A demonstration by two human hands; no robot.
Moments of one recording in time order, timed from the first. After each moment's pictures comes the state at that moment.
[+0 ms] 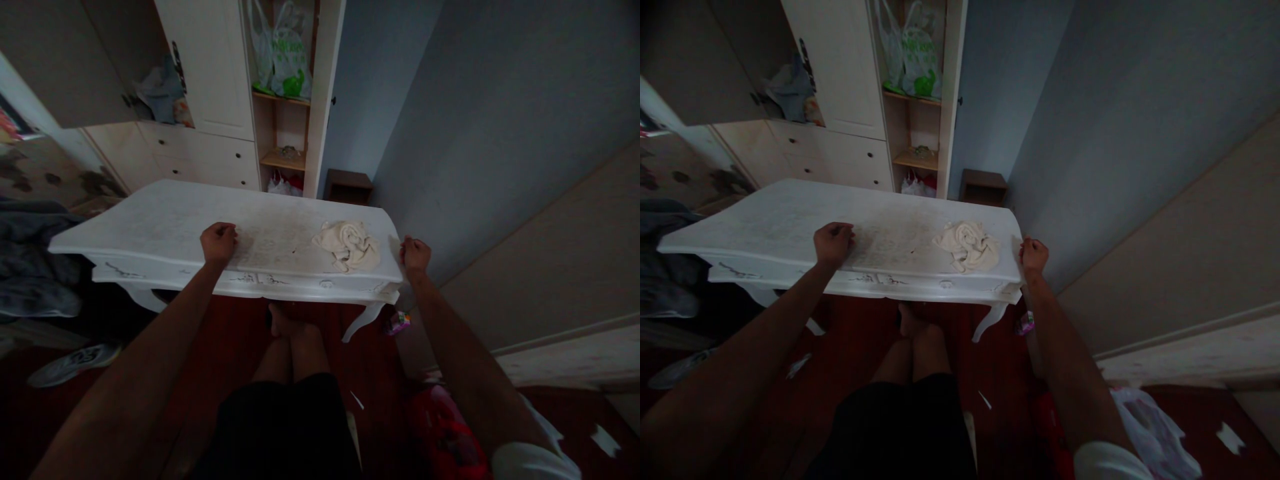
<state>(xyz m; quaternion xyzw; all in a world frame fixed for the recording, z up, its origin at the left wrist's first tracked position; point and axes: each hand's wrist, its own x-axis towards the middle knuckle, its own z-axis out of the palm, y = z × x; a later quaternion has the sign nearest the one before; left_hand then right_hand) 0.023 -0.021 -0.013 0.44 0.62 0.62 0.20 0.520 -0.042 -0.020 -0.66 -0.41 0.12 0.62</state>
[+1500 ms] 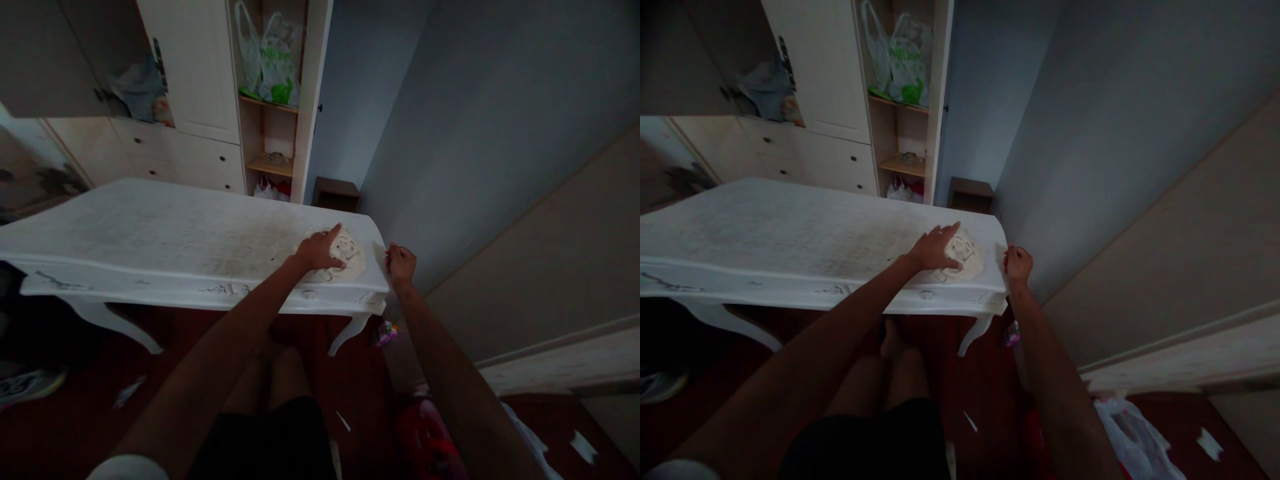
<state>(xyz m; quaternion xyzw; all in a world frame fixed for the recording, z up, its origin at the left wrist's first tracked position) 0.262 -0.023 0.033 0.87 0.45 0.17 0.11 0.516 -0.045 -0.017 -0.63 -0.41 0.15 0.64</state>
